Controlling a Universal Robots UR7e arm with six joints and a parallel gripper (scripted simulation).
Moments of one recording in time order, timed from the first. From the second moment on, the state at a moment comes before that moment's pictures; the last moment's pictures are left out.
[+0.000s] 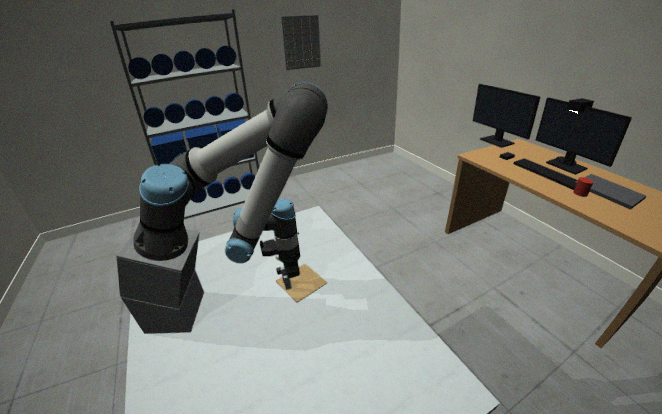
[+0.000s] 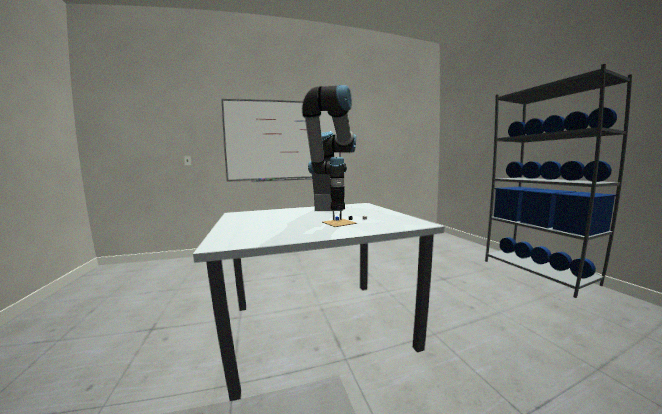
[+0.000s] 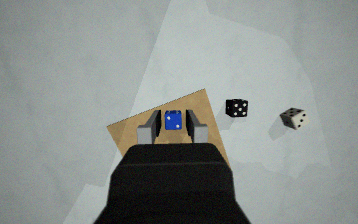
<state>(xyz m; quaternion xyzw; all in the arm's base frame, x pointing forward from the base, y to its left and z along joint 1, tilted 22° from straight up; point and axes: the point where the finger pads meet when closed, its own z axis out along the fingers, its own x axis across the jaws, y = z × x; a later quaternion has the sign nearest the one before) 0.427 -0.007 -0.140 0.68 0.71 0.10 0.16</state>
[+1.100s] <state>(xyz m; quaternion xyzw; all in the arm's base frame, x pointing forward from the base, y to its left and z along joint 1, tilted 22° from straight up) 0.402 -0.001 -0.073 0.68 0.71 0.10 0.16</state>
